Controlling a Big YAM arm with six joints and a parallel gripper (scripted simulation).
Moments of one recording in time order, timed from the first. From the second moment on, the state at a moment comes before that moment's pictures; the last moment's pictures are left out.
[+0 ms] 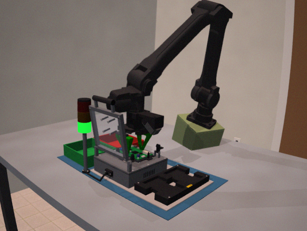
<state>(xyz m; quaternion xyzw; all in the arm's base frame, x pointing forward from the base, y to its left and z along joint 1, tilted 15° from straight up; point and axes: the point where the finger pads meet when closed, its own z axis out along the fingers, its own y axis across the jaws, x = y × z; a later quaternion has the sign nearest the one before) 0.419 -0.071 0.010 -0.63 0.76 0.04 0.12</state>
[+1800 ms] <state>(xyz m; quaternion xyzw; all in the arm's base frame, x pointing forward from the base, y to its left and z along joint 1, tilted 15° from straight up) 0.416 -0.072 0.018 -0.63 0.76 0.04 0.12</state>
